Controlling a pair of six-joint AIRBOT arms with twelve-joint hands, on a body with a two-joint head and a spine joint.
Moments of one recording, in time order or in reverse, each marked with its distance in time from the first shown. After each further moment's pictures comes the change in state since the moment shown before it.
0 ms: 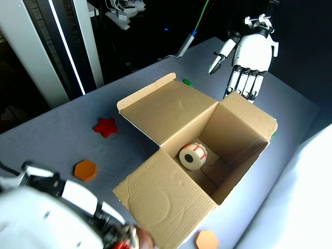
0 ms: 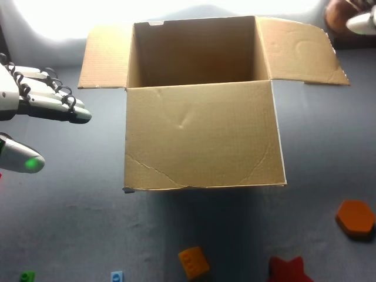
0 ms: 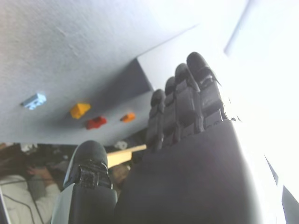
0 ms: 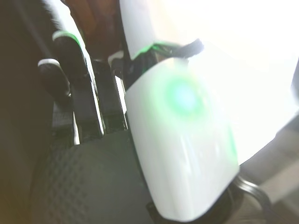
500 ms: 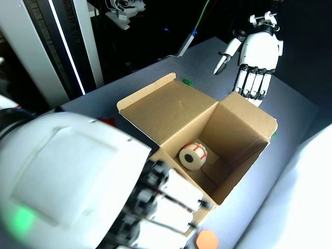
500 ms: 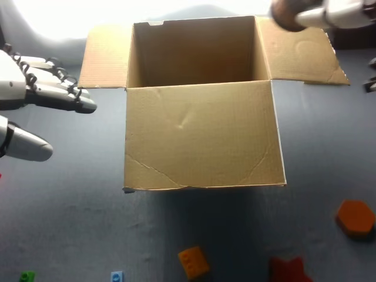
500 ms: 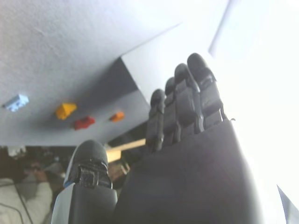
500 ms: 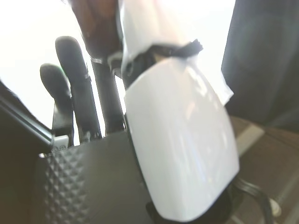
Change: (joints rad) left arm -0.032 -0.043 0.053 -0.002 -0.003 0.003; right arm 0.018 -0.066 -0.033 -0.487 -0.019 0.464
